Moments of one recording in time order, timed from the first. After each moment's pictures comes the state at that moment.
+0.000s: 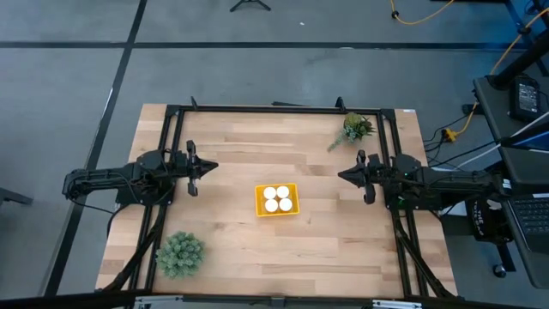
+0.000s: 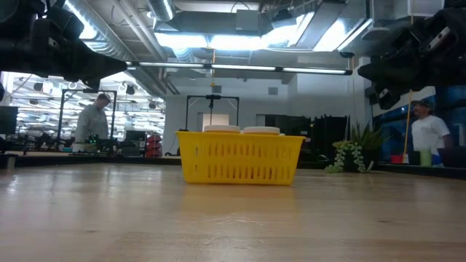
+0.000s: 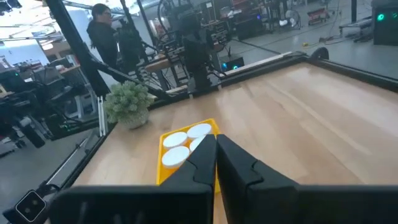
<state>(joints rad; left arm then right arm) 0.13 0.02 0.01 0.03 -0.06 0.01 -0.11 0.27 0.01 0.24 -0.11 0.31</state>
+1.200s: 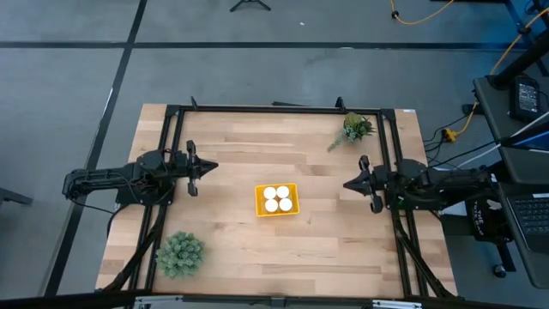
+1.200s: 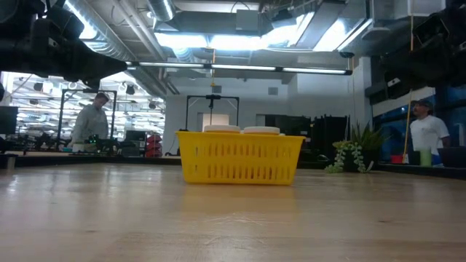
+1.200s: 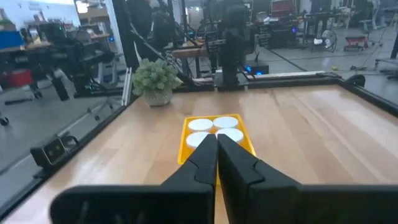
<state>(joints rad) 0.13 0.02 0.01 0.03 -0.06 0.01 0.05 0.05 0.01 0.03 -0.08 0.10</state>
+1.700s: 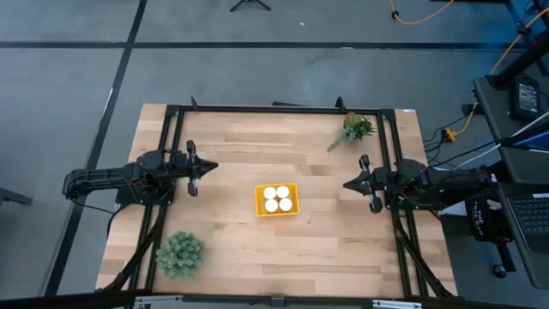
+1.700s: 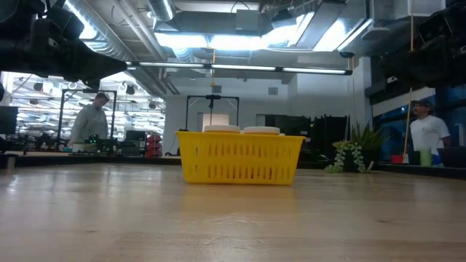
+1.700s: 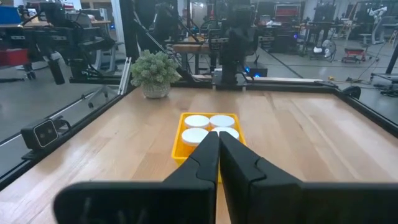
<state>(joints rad) 0.13 0.02 0.01 0.03 -0.06 0.01 0.05 0.06 0.01 0.03 -0.08 -0.01</state>
